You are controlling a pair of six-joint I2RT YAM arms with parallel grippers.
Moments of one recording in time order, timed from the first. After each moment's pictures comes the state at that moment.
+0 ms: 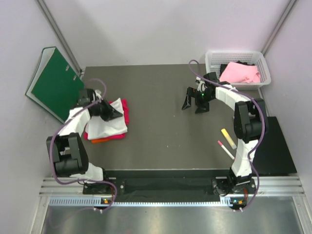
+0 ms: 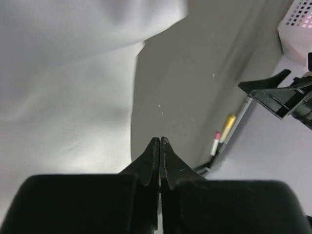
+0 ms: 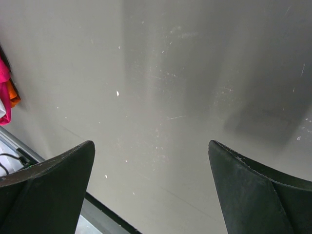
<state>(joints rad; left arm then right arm) 0.15 1.47 1.07 -0.58 0.58 -0.60 0.22 1.97 1.45 -0.62 -0.49 0.31</state>
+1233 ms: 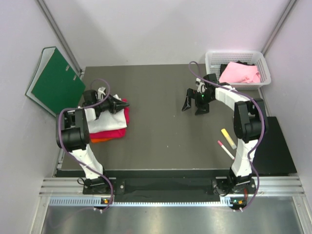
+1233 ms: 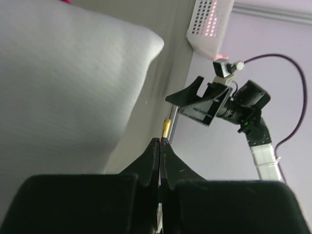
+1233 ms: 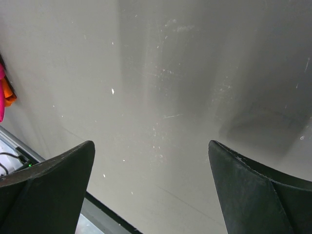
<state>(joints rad) 0.18 1.85 0.93 0.32 1.01 -1.06 0.22 1.98 1.43 -0.61 -0.50 0.31</state>
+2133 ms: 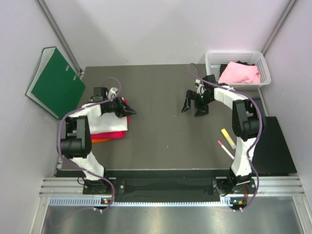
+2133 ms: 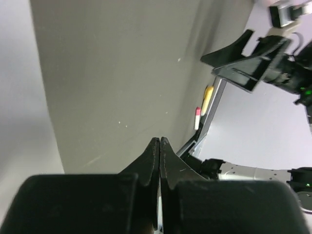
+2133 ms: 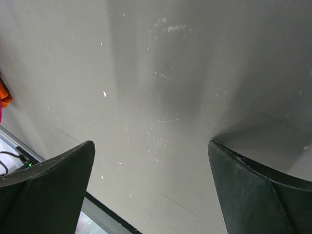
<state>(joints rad) 0.01 1.77 1.04 -0.23 0.87 -0.71 0.22 2.02 1.44 -0.62 -0.50 0.32</state>
